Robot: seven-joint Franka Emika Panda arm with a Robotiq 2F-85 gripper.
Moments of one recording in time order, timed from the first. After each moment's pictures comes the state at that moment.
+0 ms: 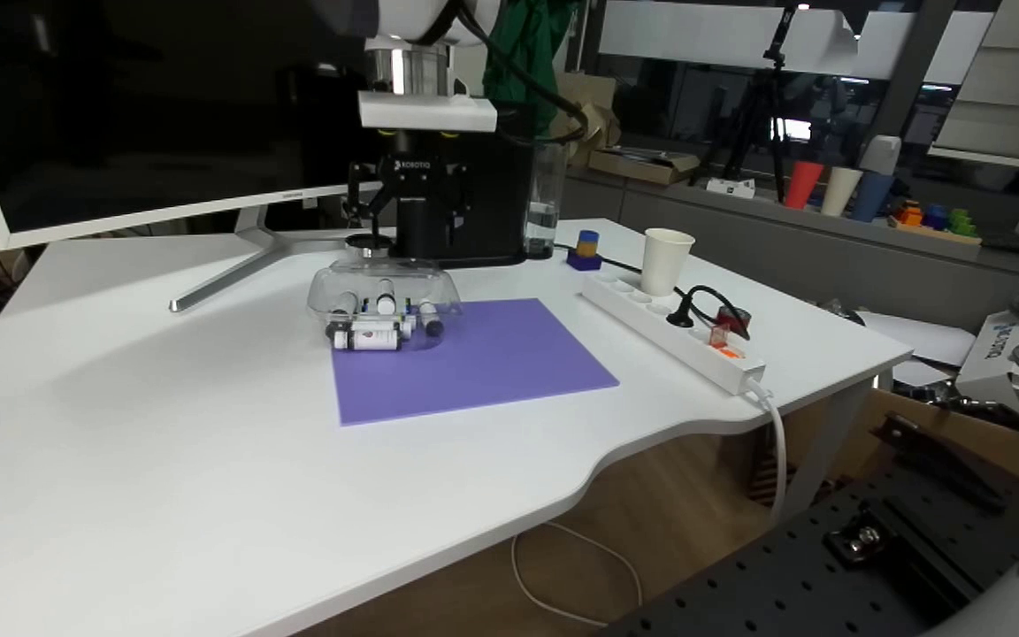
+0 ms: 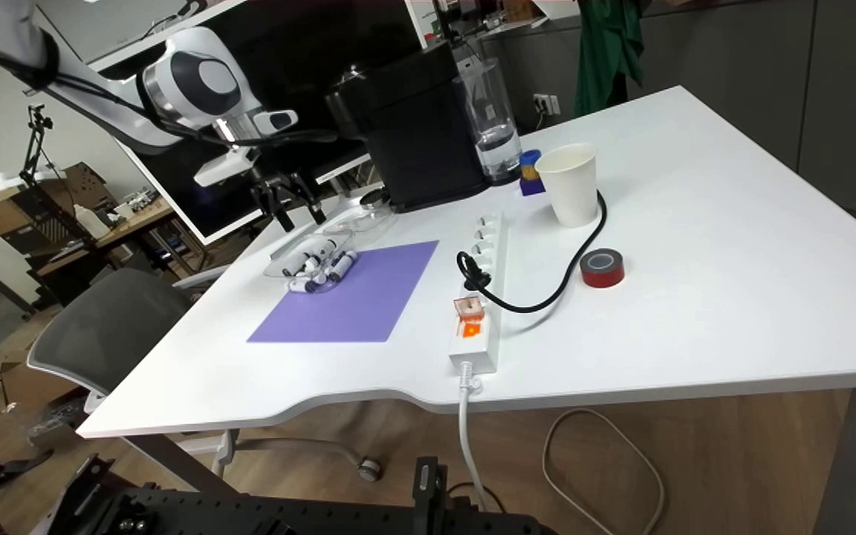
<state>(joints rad) 0.13 0.54 0.00 -1.87 -0.03 2.35 0.31</state>
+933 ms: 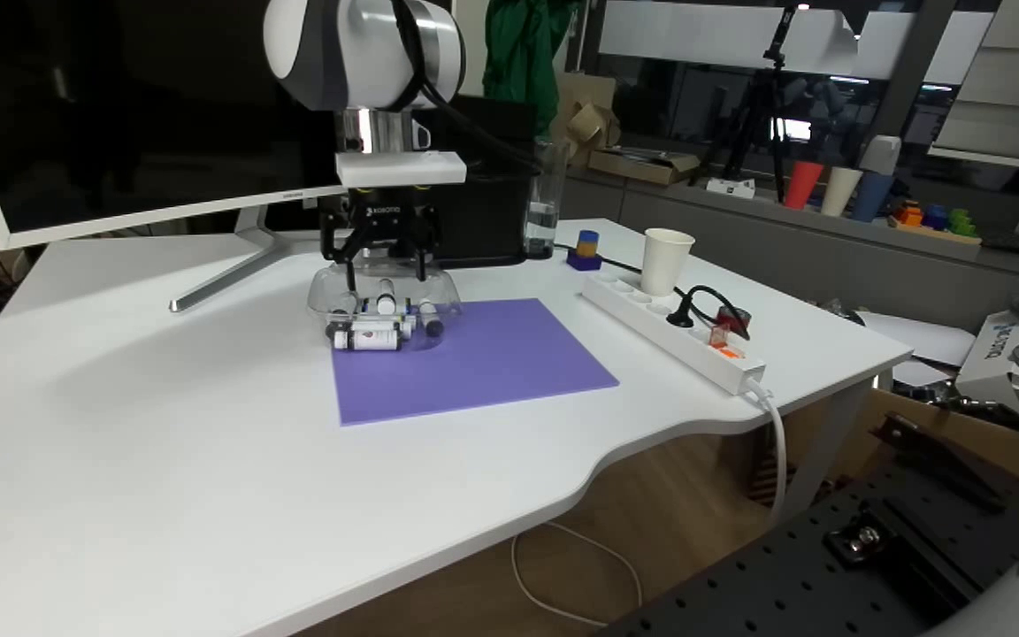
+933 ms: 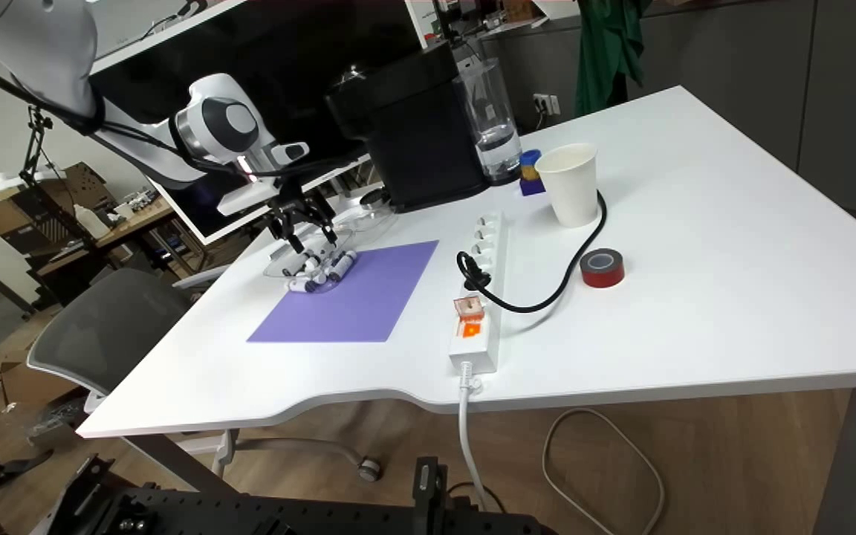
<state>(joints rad) 0.17 0.73 0.00 -1.72 -0.06 2.40 0.23</state>
